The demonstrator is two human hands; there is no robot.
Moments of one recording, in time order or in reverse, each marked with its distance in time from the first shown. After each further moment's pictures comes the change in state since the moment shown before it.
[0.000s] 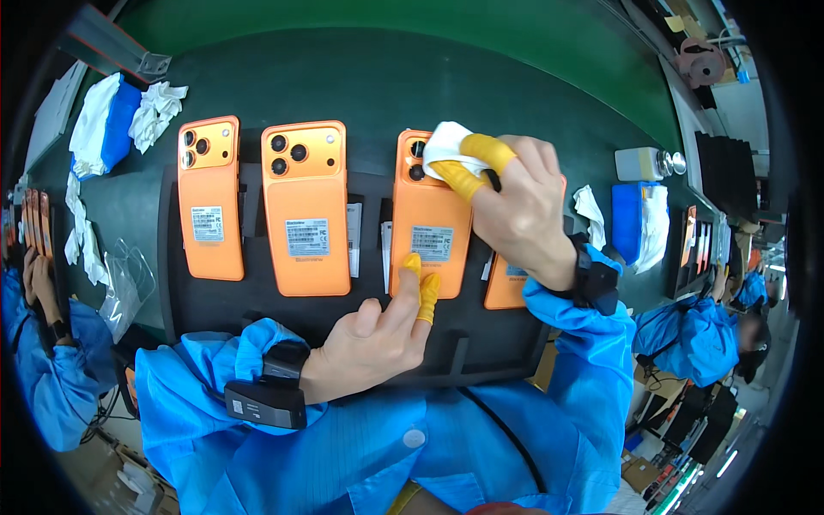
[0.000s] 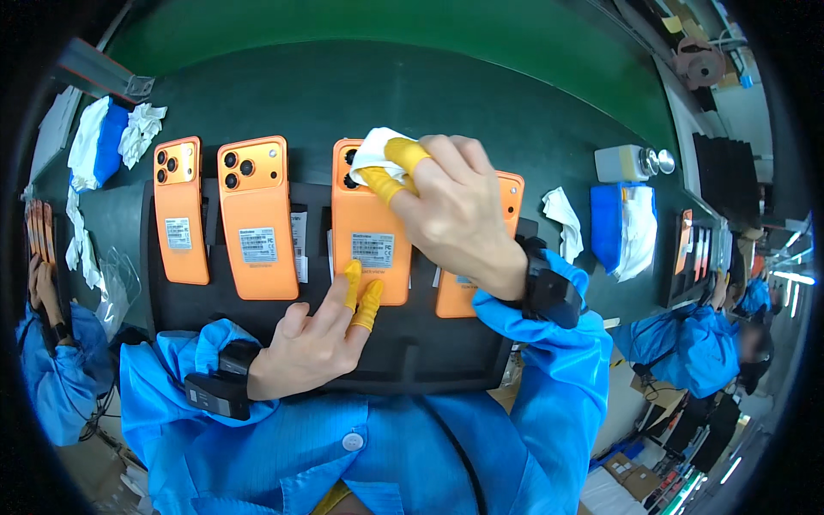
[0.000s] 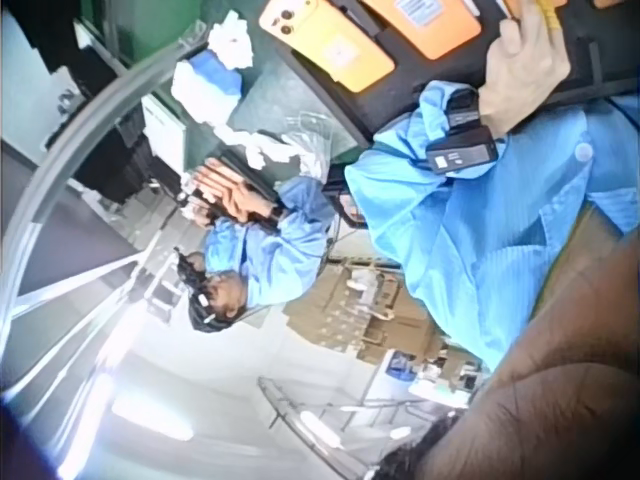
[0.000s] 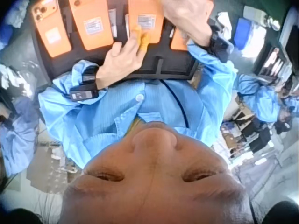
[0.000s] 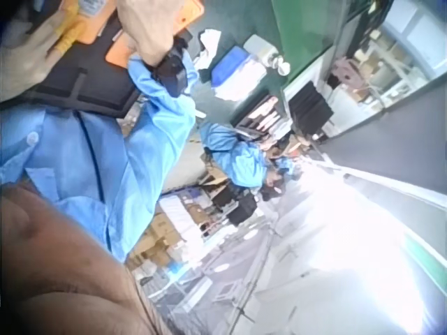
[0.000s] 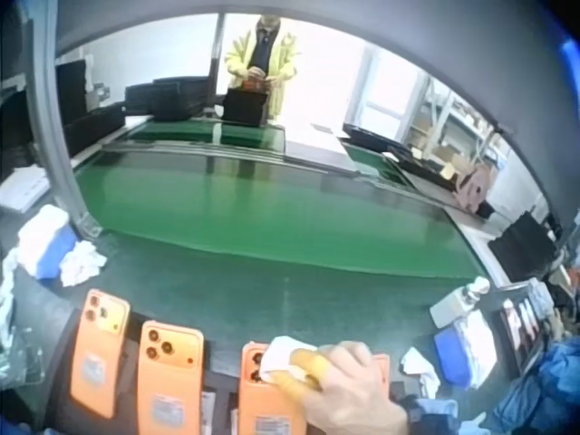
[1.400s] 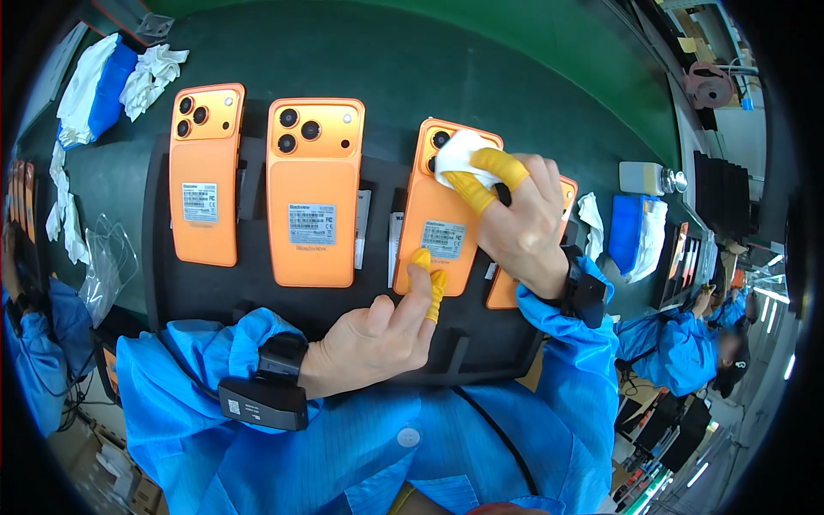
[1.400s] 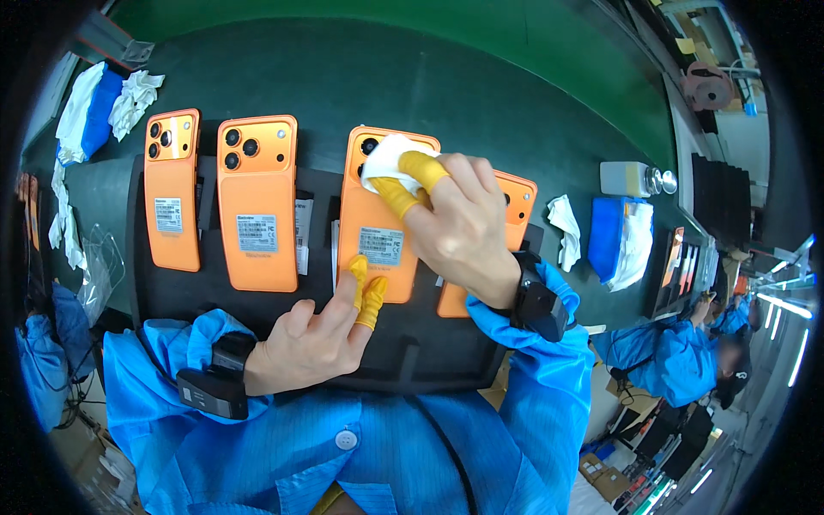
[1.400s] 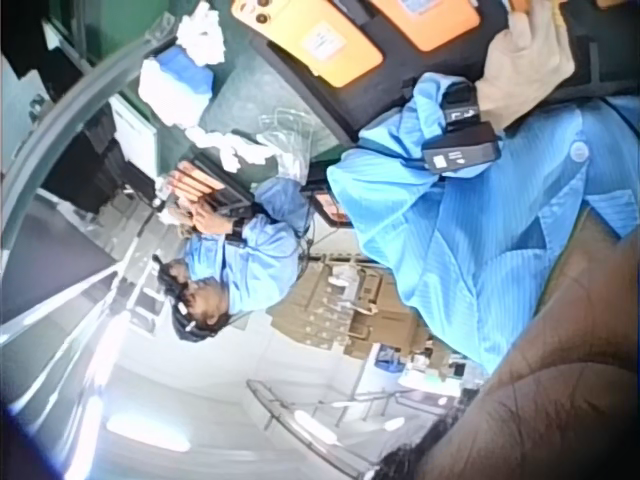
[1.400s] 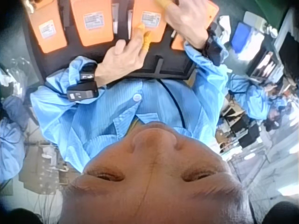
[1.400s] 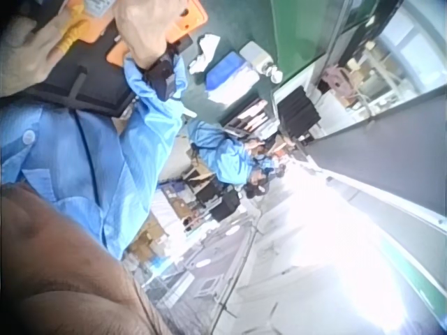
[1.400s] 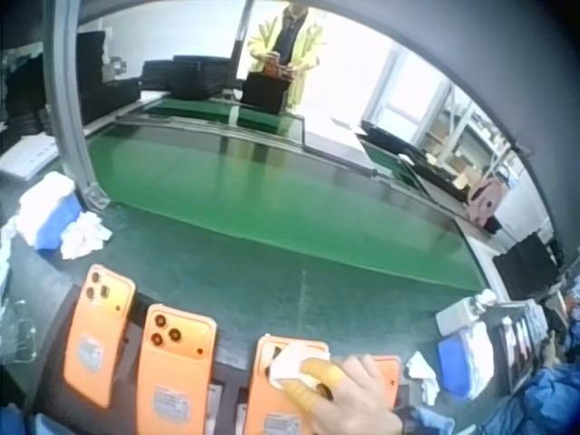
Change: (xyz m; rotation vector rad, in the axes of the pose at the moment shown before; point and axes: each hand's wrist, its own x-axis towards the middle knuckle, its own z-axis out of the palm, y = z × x) left_hand 0.001 0.001 0.006 -0.019 0.120 0.019; right_hand -0.011 -0.013 0.008 0.024 0.011 0.053
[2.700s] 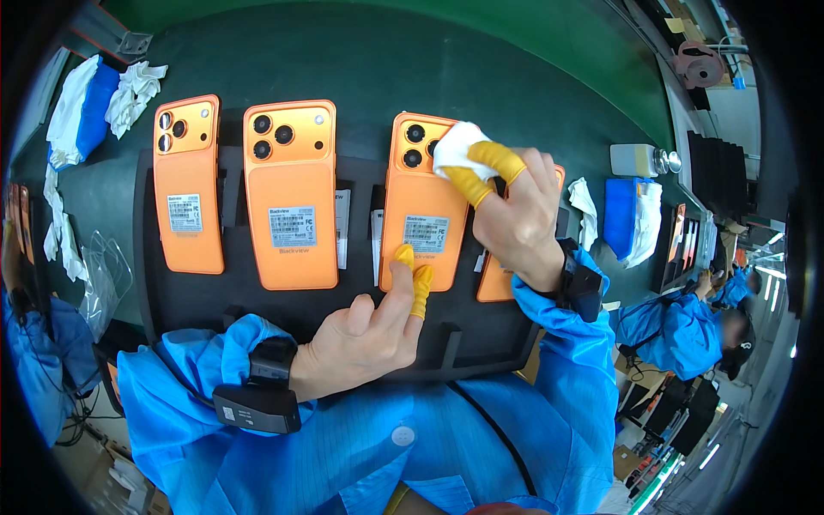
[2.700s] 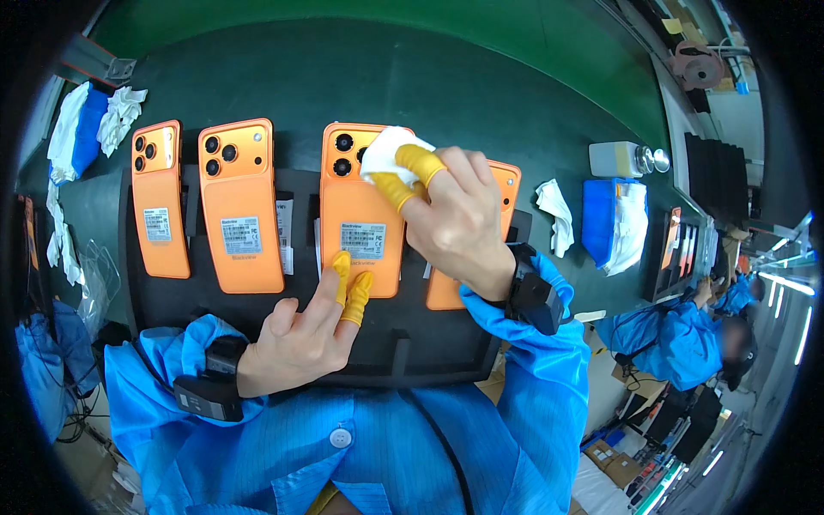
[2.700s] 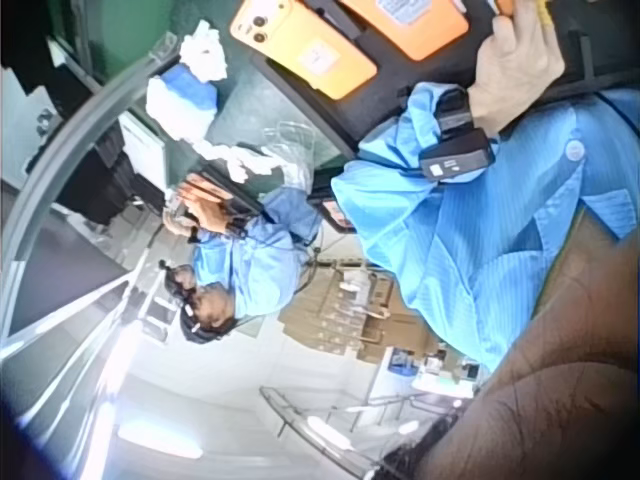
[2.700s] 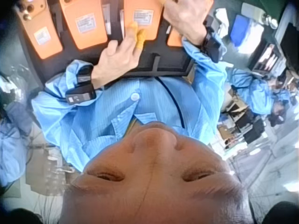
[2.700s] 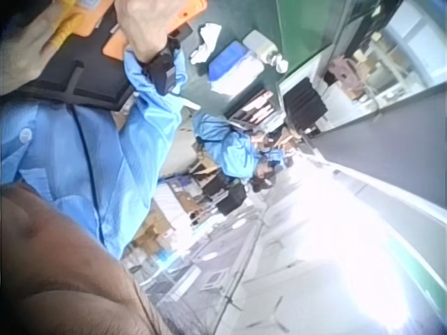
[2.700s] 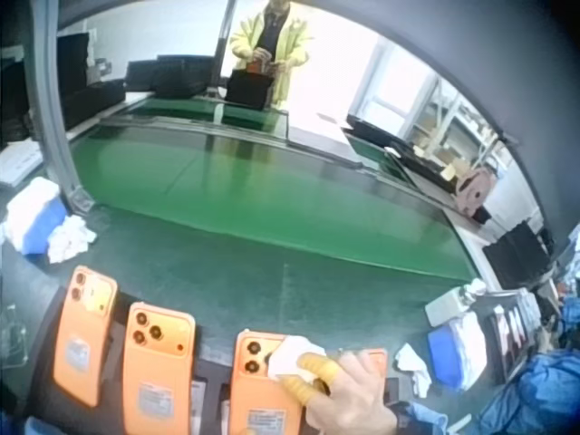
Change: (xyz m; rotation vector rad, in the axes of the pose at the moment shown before) left_hand -0.002 0.000 0.003 -0.004 -0.006 -0.009; right_hand -0.009 0.007 -0.003 -0.001 0.009 0.031
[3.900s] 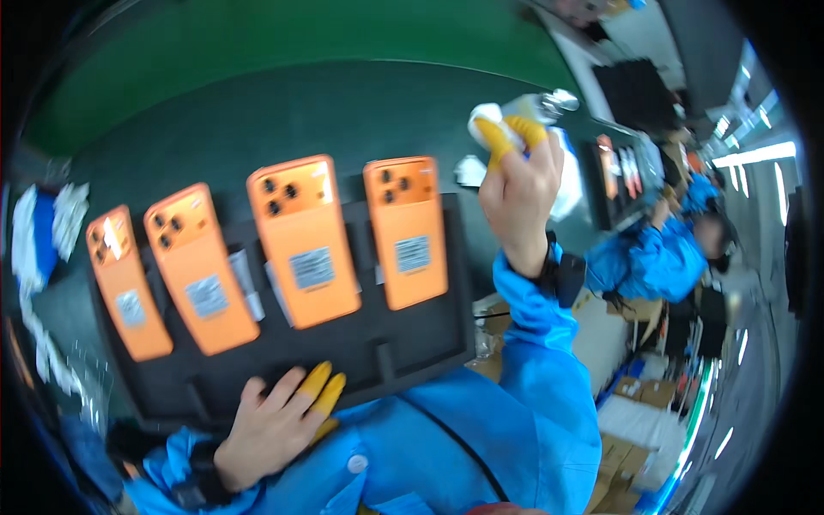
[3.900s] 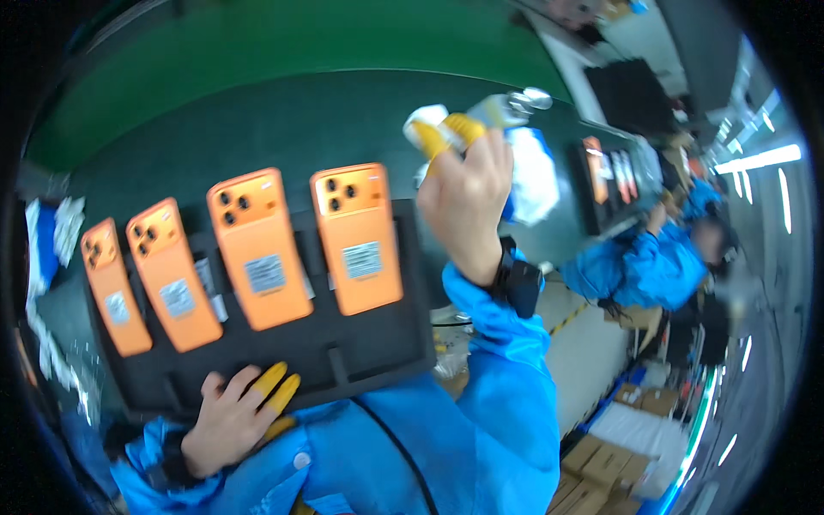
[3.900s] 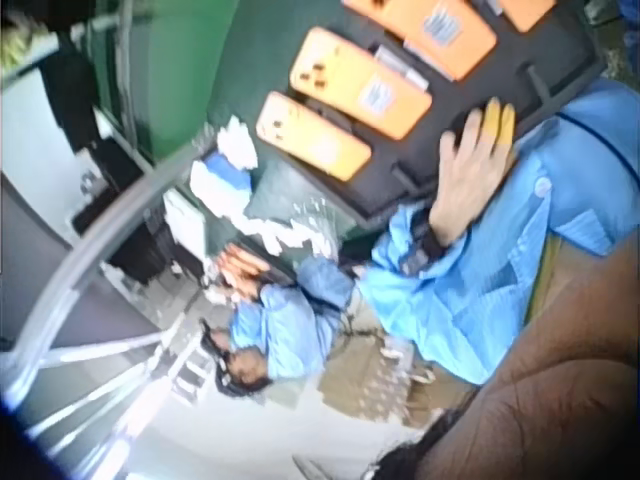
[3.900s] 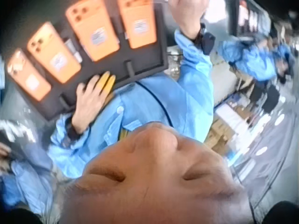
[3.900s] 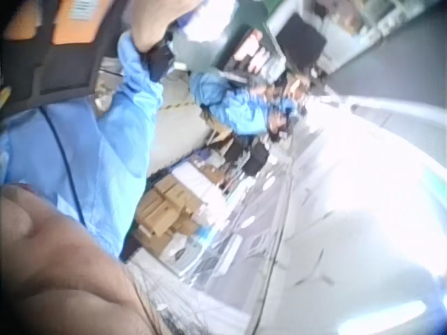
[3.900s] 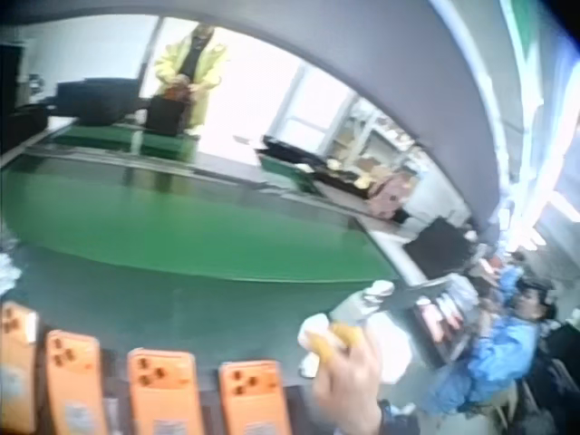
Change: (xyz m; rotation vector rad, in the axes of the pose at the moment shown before) left_hand -0.032 -0.007 -0.056 -0.540 -0.404 0.021; right_hand -0.043 0.059 -0.070 -0.456 0.147 0.376
